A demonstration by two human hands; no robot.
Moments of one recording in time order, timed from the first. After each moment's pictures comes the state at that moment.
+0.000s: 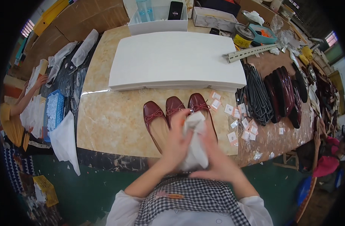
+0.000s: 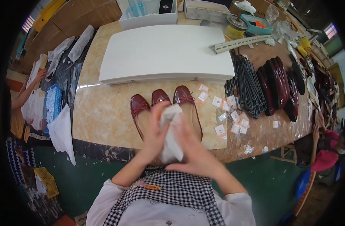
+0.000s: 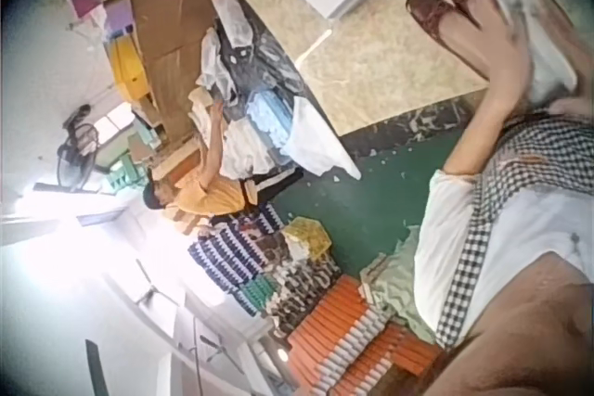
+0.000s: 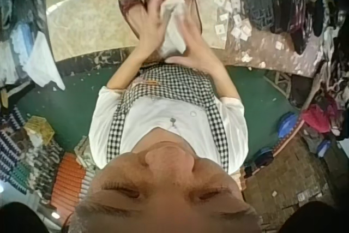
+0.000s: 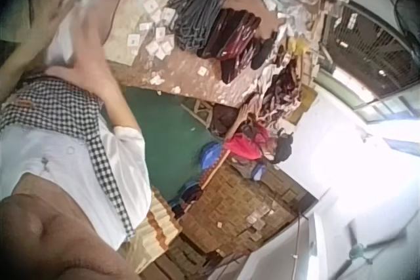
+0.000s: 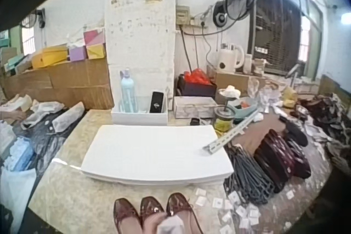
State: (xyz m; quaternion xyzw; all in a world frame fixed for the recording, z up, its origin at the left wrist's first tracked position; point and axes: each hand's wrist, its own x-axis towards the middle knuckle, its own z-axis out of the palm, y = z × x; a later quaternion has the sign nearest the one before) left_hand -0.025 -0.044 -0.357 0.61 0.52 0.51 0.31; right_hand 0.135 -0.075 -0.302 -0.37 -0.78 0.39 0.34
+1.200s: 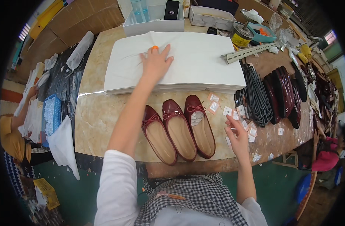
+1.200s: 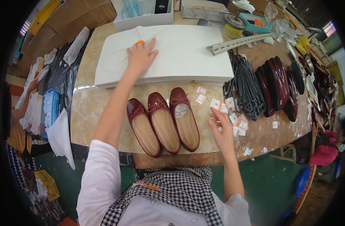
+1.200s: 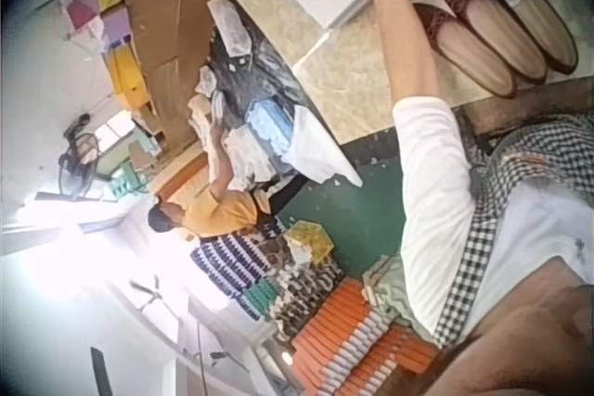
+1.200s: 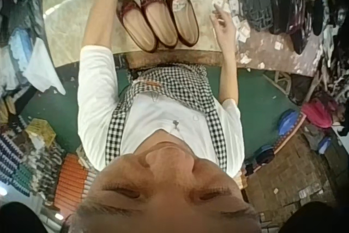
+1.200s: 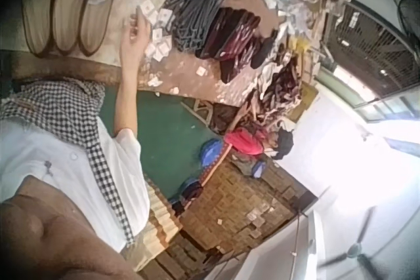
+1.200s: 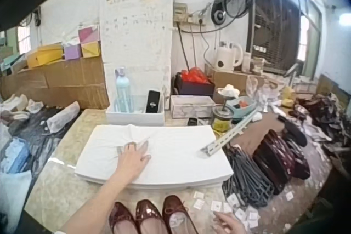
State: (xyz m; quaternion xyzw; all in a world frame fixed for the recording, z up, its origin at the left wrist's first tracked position) left_hand -0.100 0.207 -0.367 0.74 0.64 0.20 -0.05; right_hand 0.213 -0.025 -0.372 -0.59 -0.62 0.36 0.37
